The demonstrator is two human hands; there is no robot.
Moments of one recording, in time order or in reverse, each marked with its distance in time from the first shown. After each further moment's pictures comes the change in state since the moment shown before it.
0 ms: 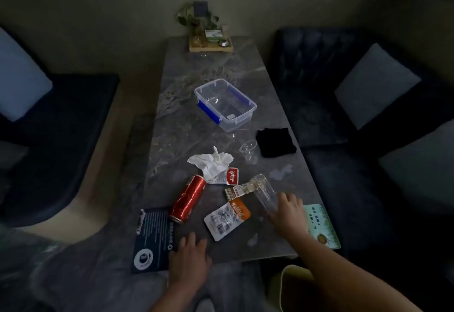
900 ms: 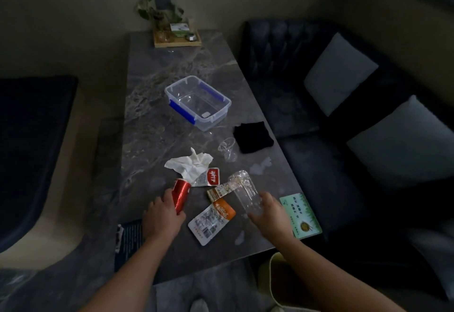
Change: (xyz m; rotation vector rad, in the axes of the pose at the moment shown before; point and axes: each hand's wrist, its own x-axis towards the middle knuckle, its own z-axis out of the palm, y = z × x) left_hand 0.106 -0.016 -0.060 -0.118 0.207 -0.071; right_hand -0.023 -0.007 0.002 0.317 0.053 0.092
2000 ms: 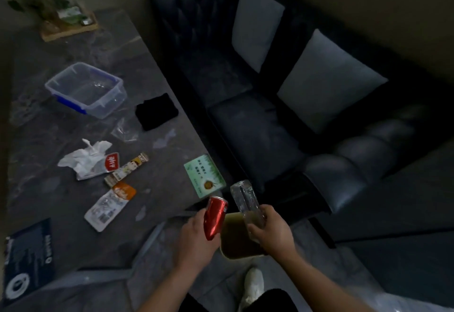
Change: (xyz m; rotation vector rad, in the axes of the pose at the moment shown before) left_hand -0.224 0.257 0.121 -0.290 -0.285 0.306; right_hand -0.136 0.284 -0.071 0.238 -0.011 0.334
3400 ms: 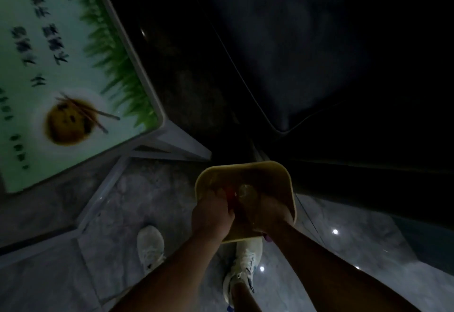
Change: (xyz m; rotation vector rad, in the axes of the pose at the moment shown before) left_hand 0.168 -0.138 0.354 0.346 -0.393 -0.106; right_hand 0.197 0.225 0.258 -0.042 -0.369 0.530
